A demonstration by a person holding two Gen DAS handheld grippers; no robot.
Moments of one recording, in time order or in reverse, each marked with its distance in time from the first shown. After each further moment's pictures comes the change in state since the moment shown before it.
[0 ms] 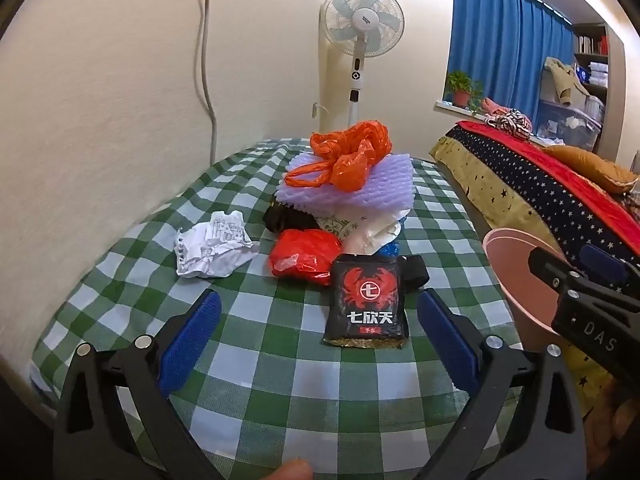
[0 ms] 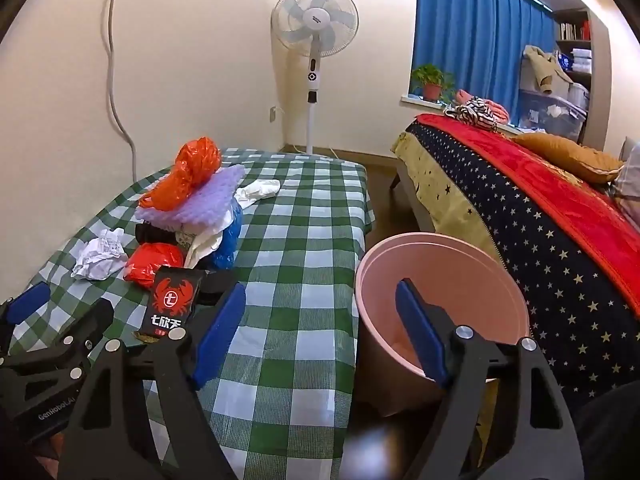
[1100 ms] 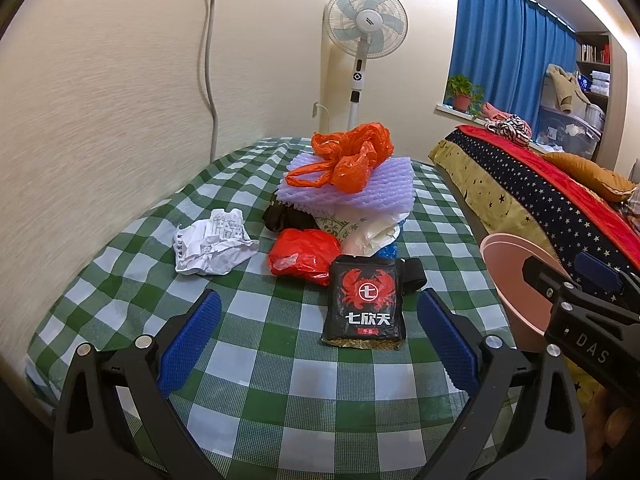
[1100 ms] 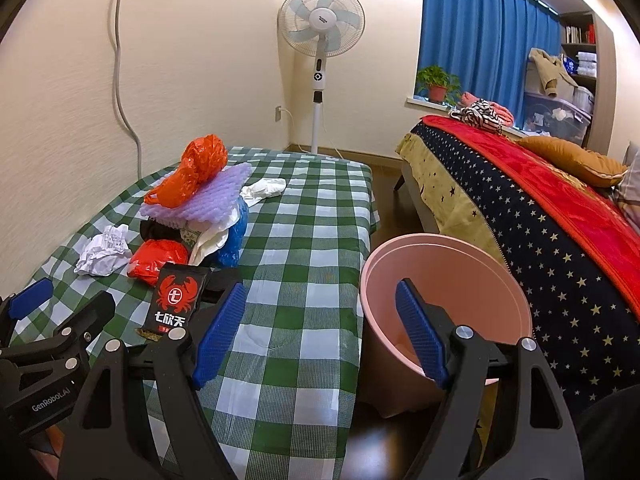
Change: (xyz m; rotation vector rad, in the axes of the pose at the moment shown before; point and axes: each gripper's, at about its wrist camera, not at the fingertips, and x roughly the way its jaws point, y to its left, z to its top) left arm -0.001 0.000 -0.001 -0.023 -0.004 -0.008; right arm 0.001 0.003 -0.002 -0.011 0.001 0.009
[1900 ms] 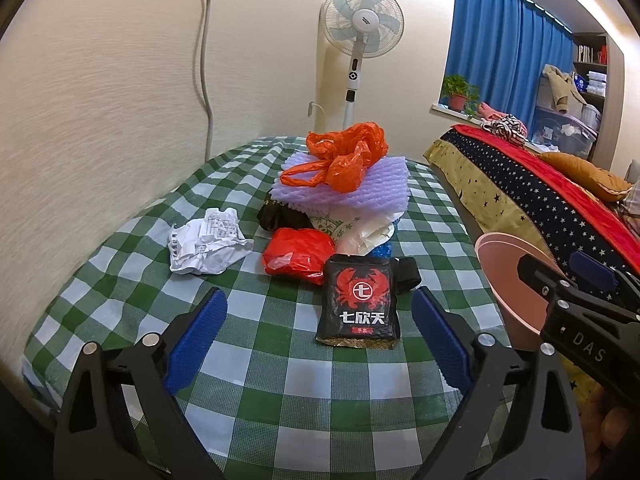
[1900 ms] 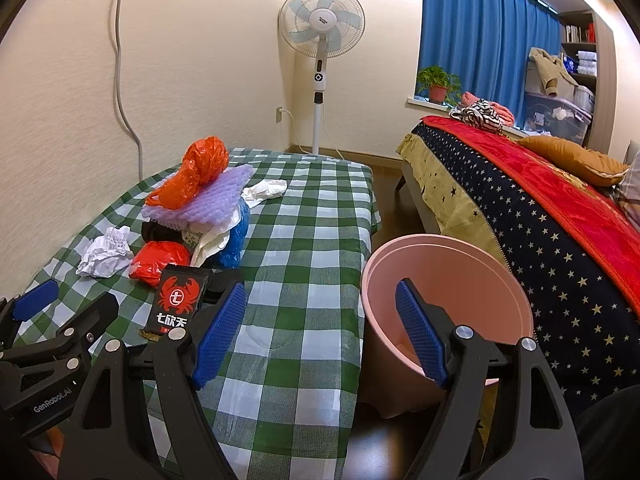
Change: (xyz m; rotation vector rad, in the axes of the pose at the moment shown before) left arm -0.004 -0.007 0.001 0.002 0.005 -0.018; right arm 0.000 0.002 0.001 0.004 -0.002 0.007
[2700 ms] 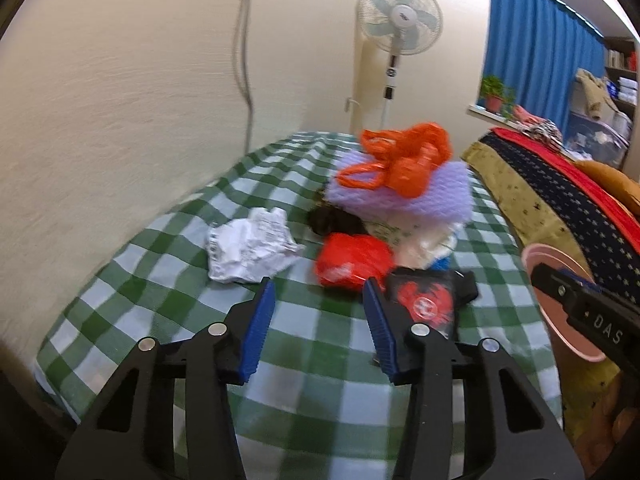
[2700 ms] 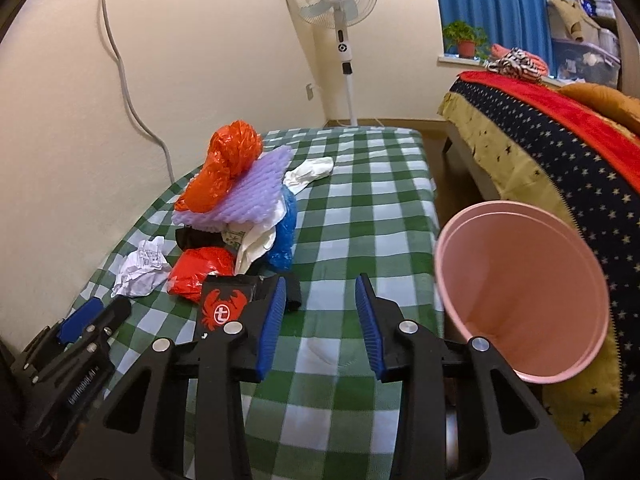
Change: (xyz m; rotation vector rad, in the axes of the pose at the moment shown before) left arm 0.031 0.039 0.011 -0.062 0.017 0.128; right arm 0.055 0.014 0.008 0.129 0.115 0.211
